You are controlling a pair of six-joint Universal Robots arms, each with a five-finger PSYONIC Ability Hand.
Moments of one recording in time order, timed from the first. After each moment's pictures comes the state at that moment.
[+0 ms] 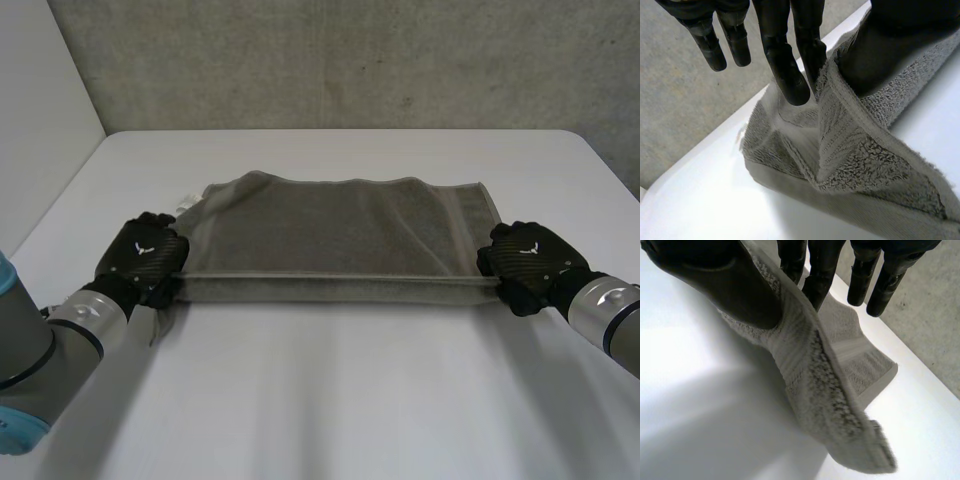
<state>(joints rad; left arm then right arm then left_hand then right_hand) 4.58 -1.90 -1.94 3.62 -1.23 3.60 1.63 -1.28 1.79 -0.06 1.10 2.48 1.32 1.35 0.23 0.23 1.14 1.33 1.33 0.22 0.25 1.17</state>
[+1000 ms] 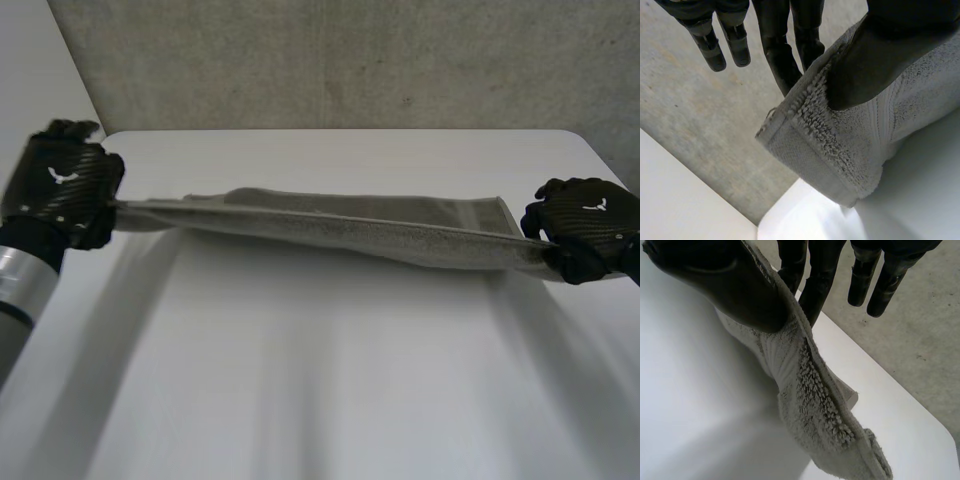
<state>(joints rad) 4.63 -1.45 -2.01 3.56 -1.29 3.60 1.49 -1.55 1.74 0.21 0.98 2.53 1.30 1.35 0.23 0.23 1.15 1.33 1.34 0.22 0.25 1.19</state>
